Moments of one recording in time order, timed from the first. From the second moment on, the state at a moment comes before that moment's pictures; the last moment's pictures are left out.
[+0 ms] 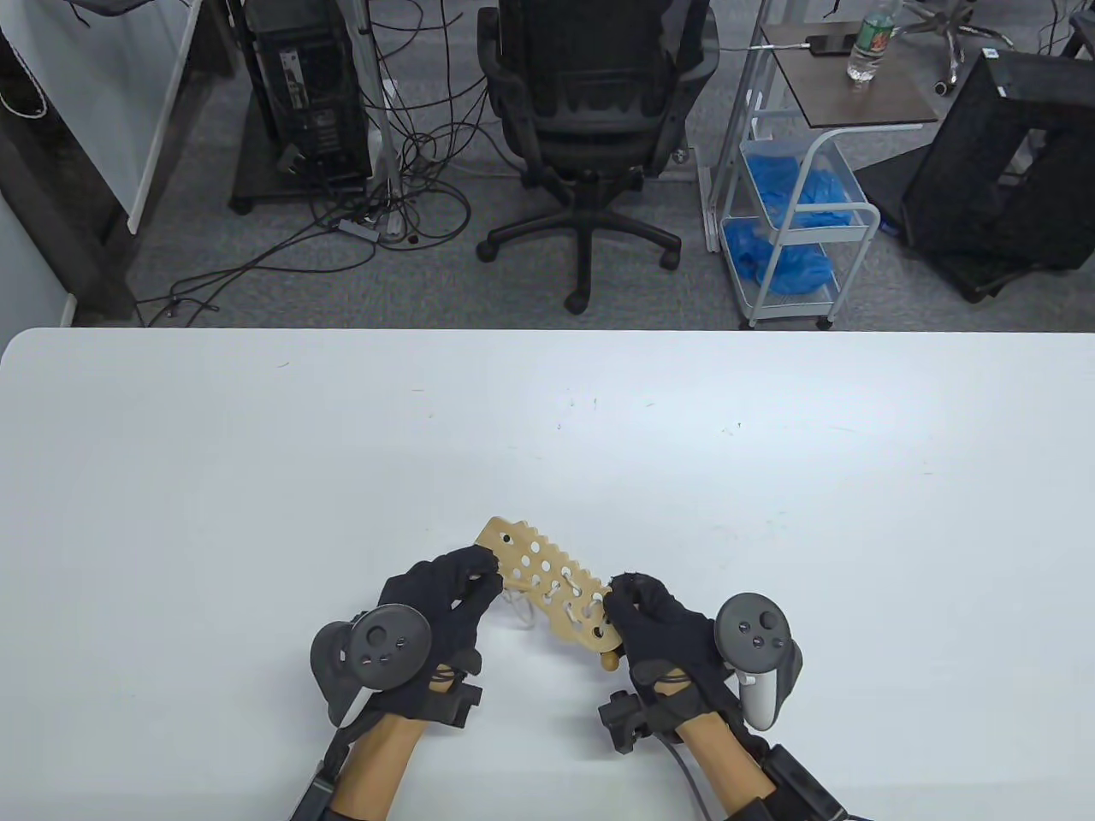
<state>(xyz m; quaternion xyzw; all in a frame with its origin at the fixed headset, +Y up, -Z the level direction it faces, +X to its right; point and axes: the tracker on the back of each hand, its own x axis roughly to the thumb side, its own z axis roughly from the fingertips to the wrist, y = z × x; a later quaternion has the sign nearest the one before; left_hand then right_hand) -0.171 -0.690 -0.245 0.18 -0.09 0.28 0.94 0.126 -0.748 -0.246 -0.01 -0.04 0.80 0.60</state>
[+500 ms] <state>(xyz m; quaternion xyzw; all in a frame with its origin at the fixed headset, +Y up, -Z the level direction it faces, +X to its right) -0.165 -0.686 -0.241 0.19 -0.10 0.24 0.95 0.122 -0.749 -0.245 -0.01 -0.02 0.79 0.61</state>
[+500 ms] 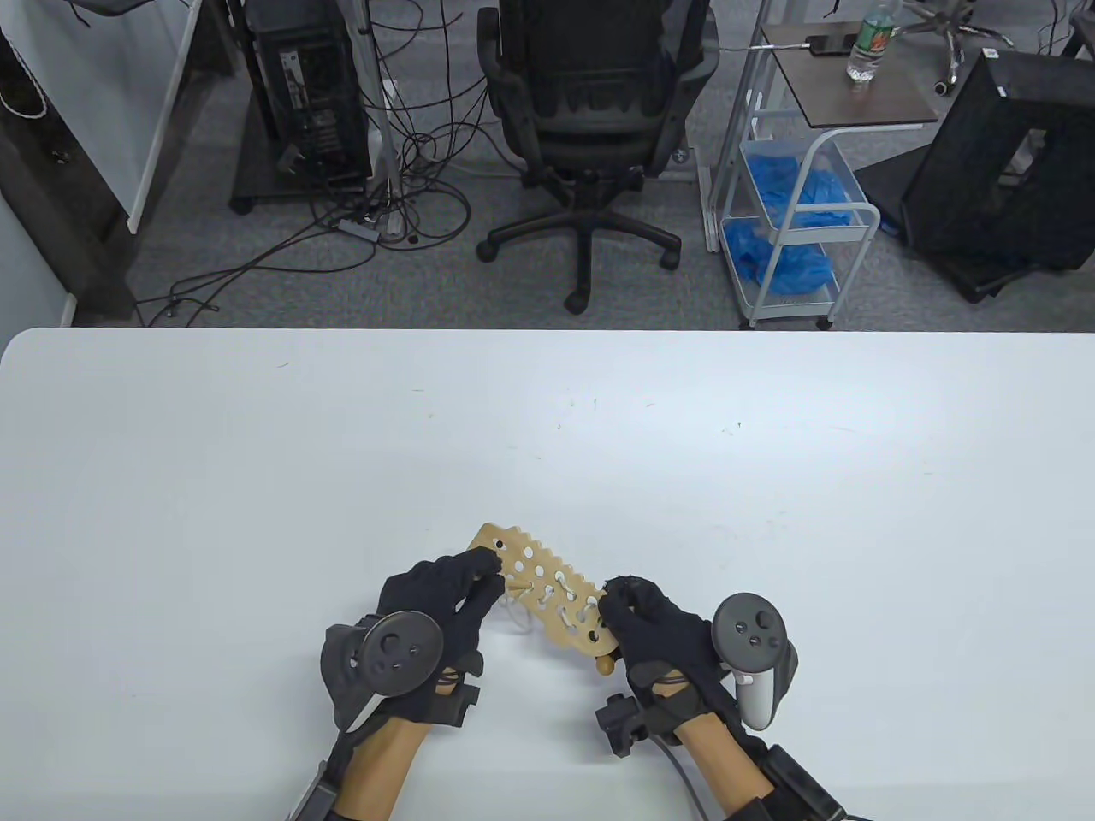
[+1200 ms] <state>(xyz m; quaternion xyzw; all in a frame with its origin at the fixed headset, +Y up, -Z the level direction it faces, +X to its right) -0.179 -0.694 -0.248 0.16 -0.07 0.34 0.92 0.128 -0.741 -0.245 -0.01 -0.04 0.76 0.64</state>
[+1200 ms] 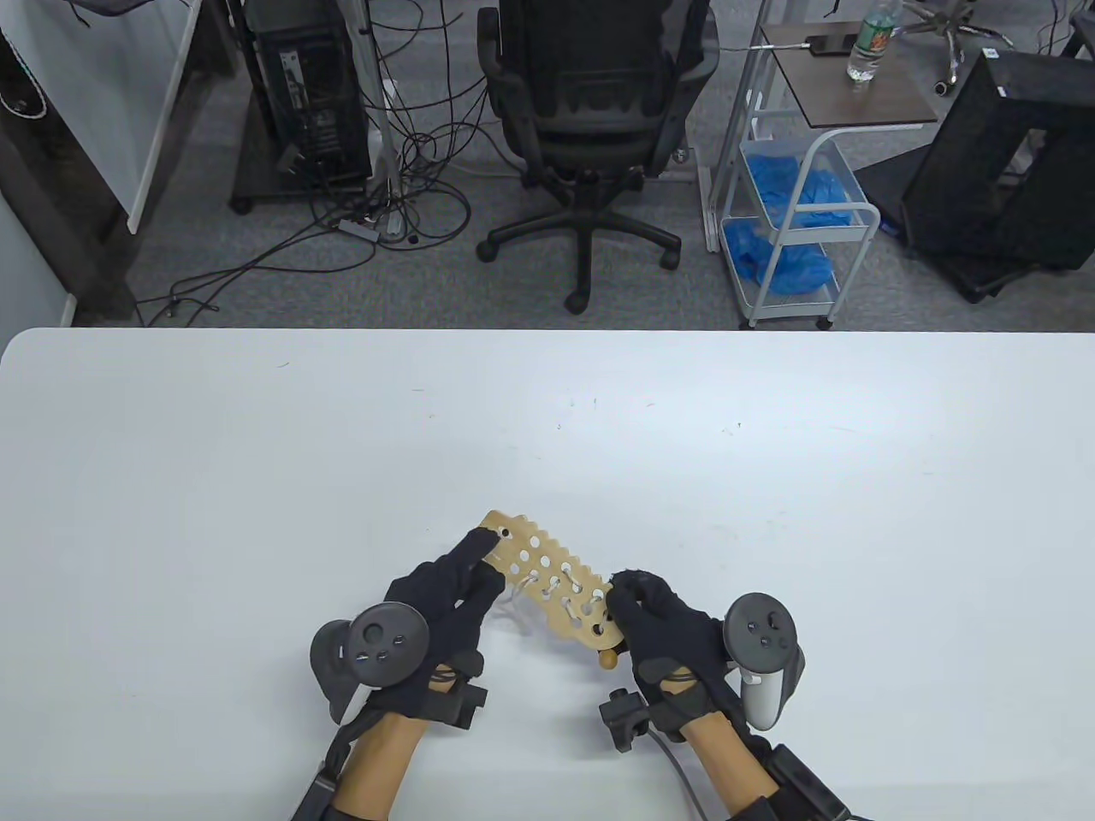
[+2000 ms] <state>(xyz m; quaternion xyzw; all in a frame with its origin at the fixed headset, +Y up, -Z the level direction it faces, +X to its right) -0.166 -0.732 -0.270 -0.11 -0.18 0.49 0.84 0.118 -0.733 -0.245 0.08 -0.02 0.67 0.74</state>
